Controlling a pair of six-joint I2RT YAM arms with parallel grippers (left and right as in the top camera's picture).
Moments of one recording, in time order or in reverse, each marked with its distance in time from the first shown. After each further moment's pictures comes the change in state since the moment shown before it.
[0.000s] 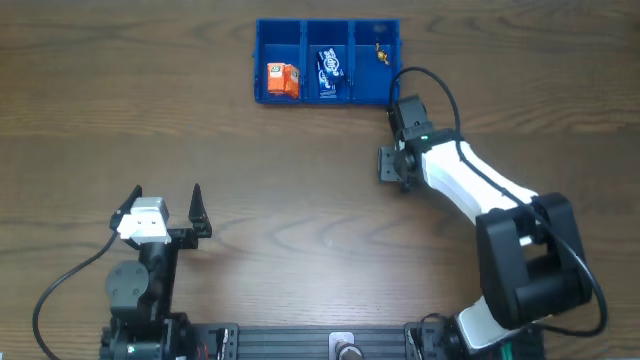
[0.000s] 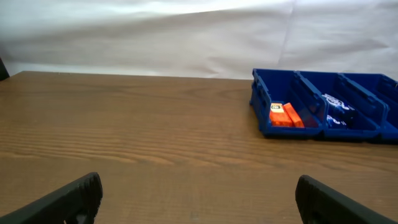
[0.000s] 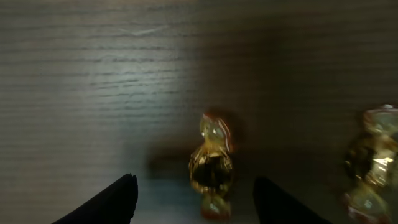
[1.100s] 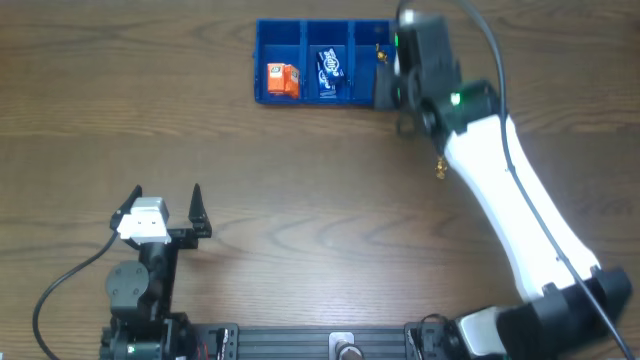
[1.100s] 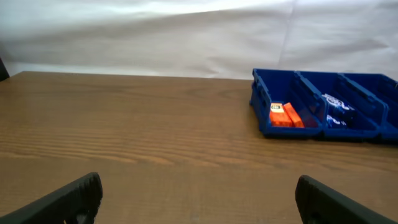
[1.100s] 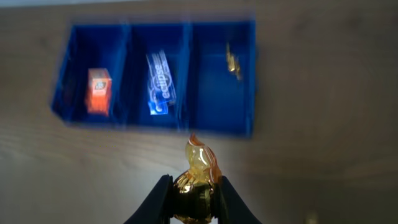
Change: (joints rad) left arm 0.000 0.000 0.000 -0.001 0.001 0.000; right arm 0.052 -0.127 0.594 -0.254 0.035 -0.019
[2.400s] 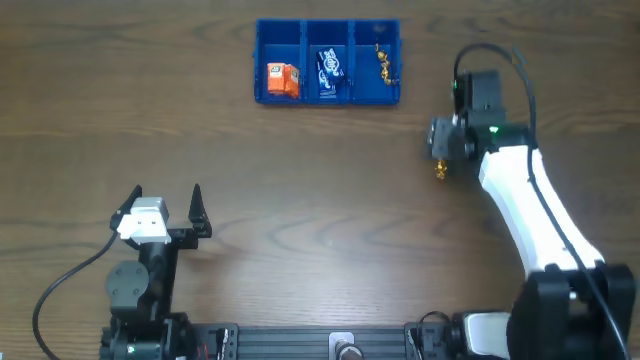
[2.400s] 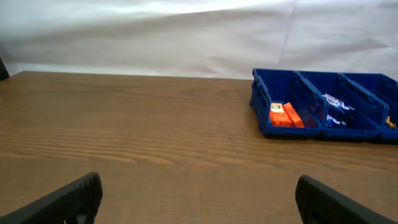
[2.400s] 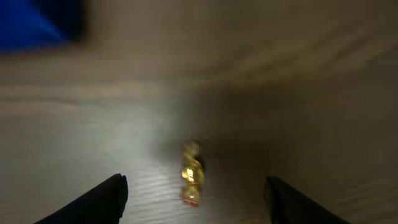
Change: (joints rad) left arm 0.000 0.000 0.000 0.001 -0.001 0.000; right arm -0.278 -0.099 -0.548 0.162 0.048 -0.108
